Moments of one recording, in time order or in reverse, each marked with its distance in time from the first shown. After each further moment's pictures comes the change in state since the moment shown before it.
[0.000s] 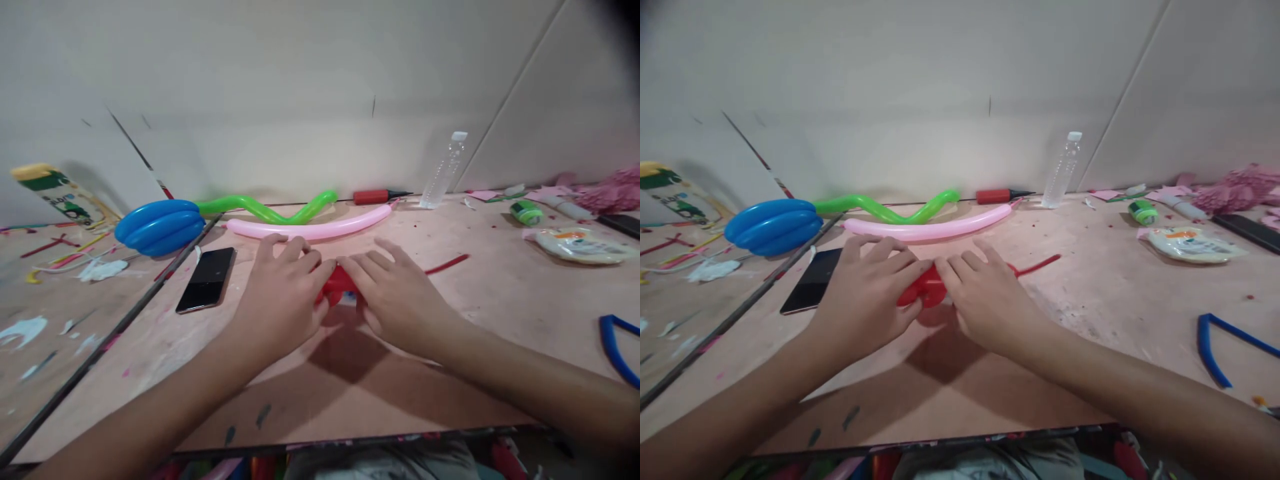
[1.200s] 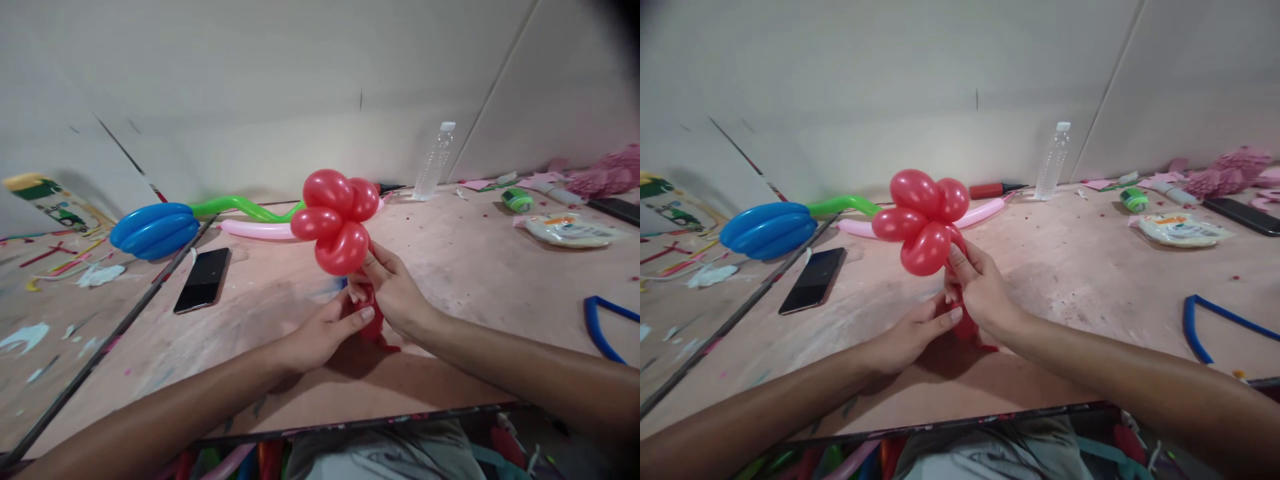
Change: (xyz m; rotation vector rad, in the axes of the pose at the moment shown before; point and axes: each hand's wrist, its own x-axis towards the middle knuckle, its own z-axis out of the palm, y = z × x) left_hand -0.016 0.060 0.045 -1.831 -0.468 -0.596; right_hand 0.007 -0.020 0.021 1.867 0.379 0.677
